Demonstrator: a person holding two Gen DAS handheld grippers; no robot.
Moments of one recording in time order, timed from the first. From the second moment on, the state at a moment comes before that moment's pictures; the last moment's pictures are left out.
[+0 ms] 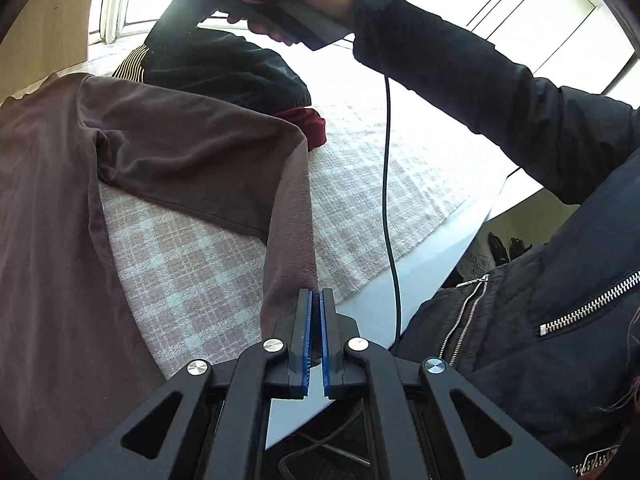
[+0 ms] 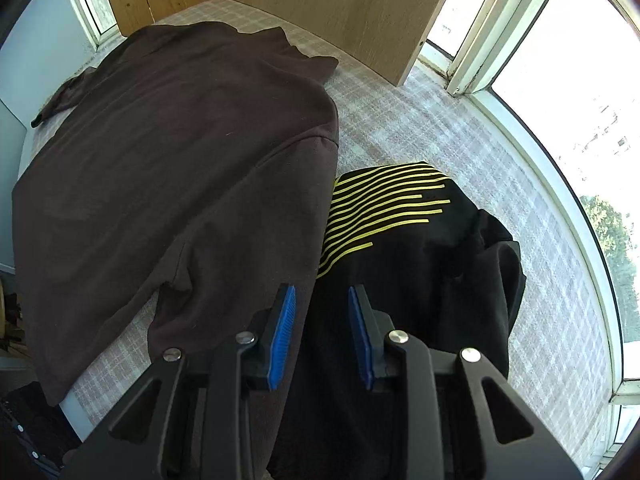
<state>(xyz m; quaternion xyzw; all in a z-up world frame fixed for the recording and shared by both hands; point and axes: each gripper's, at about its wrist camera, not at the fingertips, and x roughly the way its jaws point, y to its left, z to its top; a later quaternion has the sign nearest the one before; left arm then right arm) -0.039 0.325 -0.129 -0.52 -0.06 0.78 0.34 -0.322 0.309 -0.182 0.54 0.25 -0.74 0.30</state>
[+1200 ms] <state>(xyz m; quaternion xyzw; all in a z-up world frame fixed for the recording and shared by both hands) 0.060 0.200 -0.114 -0.49 -0.16 0.83 0.18 -0.371 0.225 -0.155 0.58 0.14 -0.75 0.30</state>
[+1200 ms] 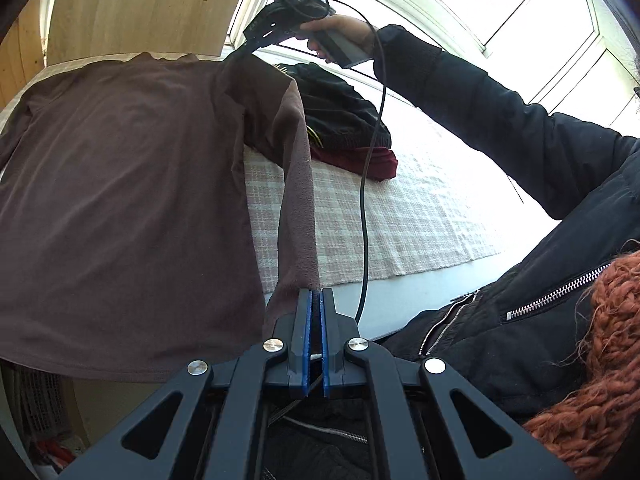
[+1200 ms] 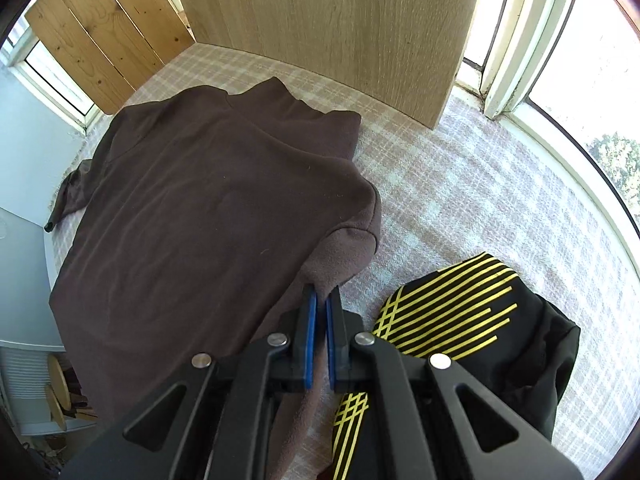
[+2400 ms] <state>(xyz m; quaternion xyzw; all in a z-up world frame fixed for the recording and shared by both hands) 0.083 0.110 -0.231 -0.55 -0.28 0.78 0.08 -0.376 0.204 -0.200 0.61 0.15 -0.74 0.23</state>
